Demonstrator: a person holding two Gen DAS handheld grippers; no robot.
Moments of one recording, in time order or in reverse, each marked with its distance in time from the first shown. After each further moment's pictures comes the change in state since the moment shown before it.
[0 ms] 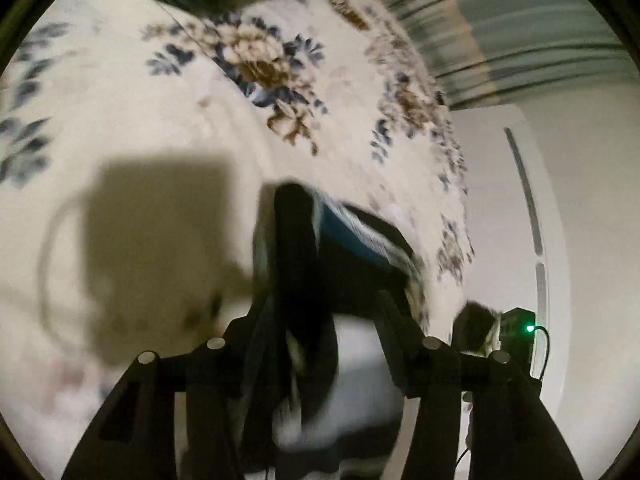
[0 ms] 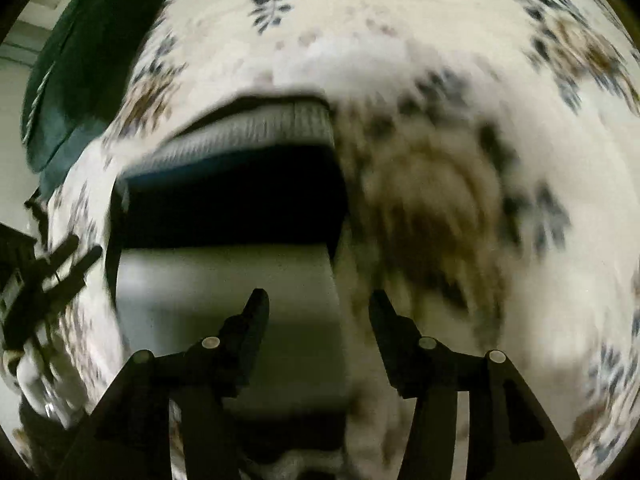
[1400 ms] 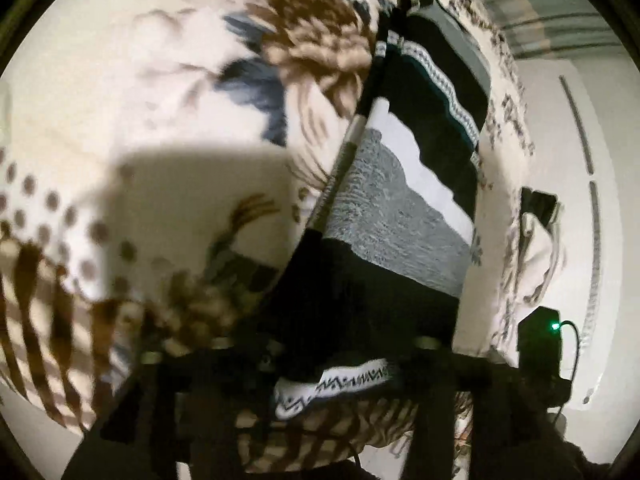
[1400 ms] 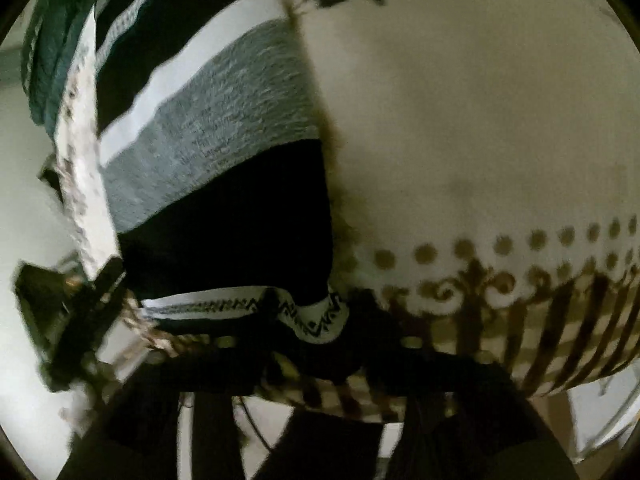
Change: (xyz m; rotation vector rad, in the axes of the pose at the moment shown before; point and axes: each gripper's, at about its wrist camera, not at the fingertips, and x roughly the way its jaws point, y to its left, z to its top) left arm -0.100 0.041 -0.375 -0.159 0.118 0.220; right arm 0.066 -0.047 -0.442 0.257 0.261 0.201
